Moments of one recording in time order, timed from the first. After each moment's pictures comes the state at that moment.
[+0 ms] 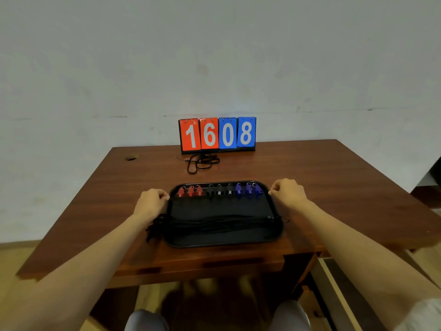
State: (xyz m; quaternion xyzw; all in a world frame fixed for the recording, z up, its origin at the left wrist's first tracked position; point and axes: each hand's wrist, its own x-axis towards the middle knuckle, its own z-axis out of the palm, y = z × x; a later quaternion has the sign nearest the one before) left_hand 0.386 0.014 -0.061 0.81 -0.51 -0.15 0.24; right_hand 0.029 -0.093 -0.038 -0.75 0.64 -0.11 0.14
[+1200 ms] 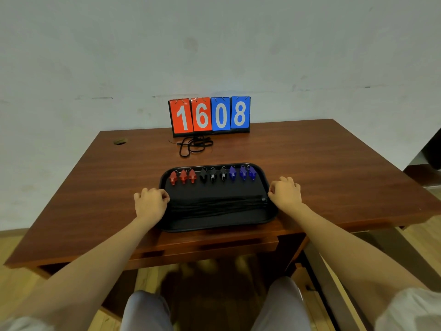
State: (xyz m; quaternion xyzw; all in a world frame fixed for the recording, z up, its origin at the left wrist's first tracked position) left_hand 0.360 0.021 -0.108 0.83 -0.55 0.00 0.11; right_hand 0.016 -0.080 -0.095 -0.76 0.65 -0.06 0.07
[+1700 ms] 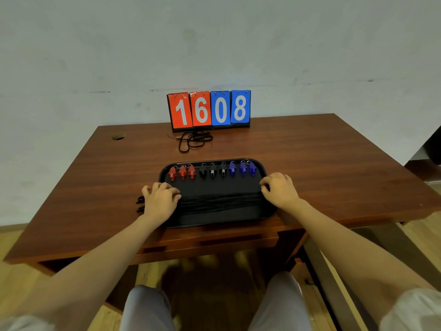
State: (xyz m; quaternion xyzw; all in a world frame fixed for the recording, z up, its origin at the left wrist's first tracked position) left_hand 0.343 0.019 -0.117 0.78 -0.61 0.01 0.09; right_hand 0.021 -0.081 -0.099 -0.82 0.56 -0.09 0.09
